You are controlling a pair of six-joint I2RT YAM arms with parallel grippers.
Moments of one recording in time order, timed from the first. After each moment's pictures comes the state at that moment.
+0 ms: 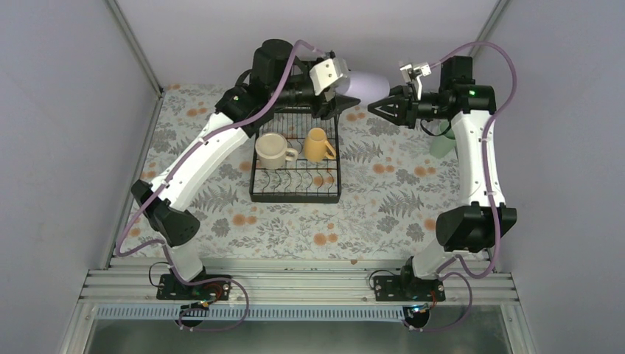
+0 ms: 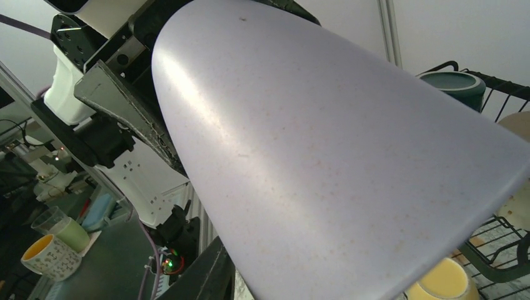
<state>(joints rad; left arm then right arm) -0.71 1.79 2.09 -0.50 0.53 0.38 -0.02 1.63 1.91 -1.25 -1.42 -0.61</state>
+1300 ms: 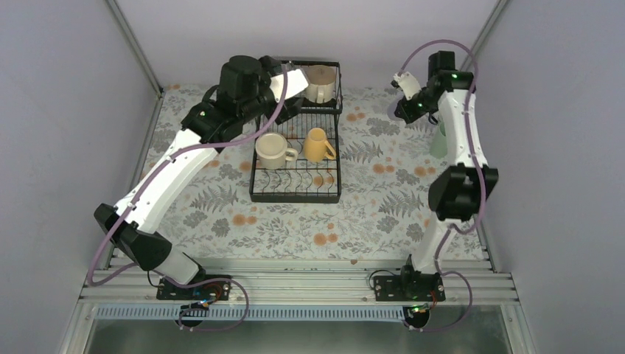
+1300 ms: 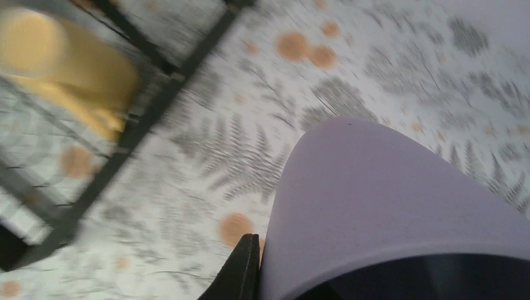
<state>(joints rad) -0.61 1.53 1.79 -0.54 -0.02 0.65 -0.04 1.86 2.04 -1.25 -0.39 -0.62</state>
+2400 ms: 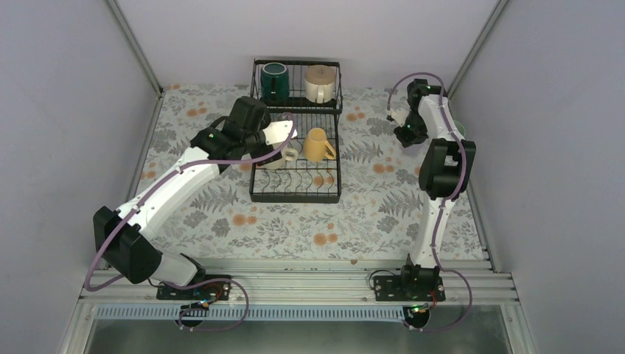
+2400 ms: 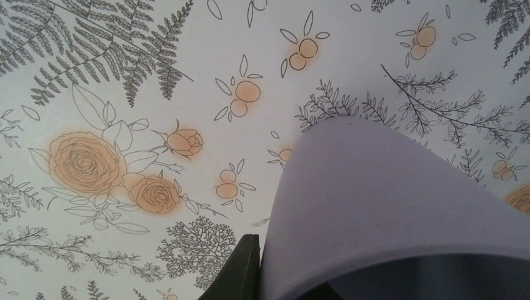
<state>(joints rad) -0.58 1.43 1.38 -0.66 -0.12 0.77 -0.05 2.23 2.03 -1.27 0.07 -0.63</state>
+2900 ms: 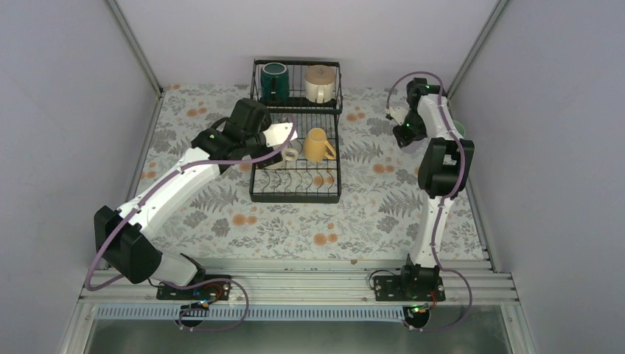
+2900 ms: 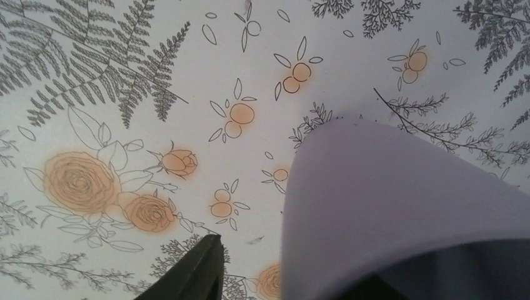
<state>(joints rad) -0.58 1.43 1.36 -0.66 -0.09 0.75 -0.05 2.26 2.06 -1.25 0.06 -0.63</state>
